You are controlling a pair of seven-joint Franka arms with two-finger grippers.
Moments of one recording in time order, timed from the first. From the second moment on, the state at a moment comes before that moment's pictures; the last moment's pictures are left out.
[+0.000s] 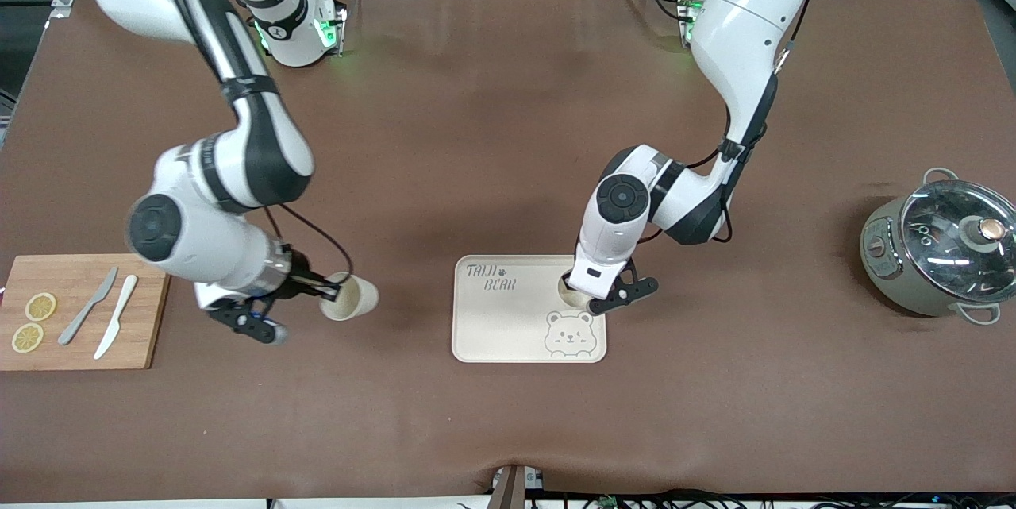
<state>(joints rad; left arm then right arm) -0.48 0.74 -0.10 -1.54 0.18 2.37 -1.02 0.33 0.56 -0.03 -1.43 0.22 2.04 0.64</state>
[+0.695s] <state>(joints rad) -0.48 0.74 -0.10 -1.54 0.25 2.36 -1.09 0.55 0.78 -0.04 -1.29 0.16 2.27 1.03</state>
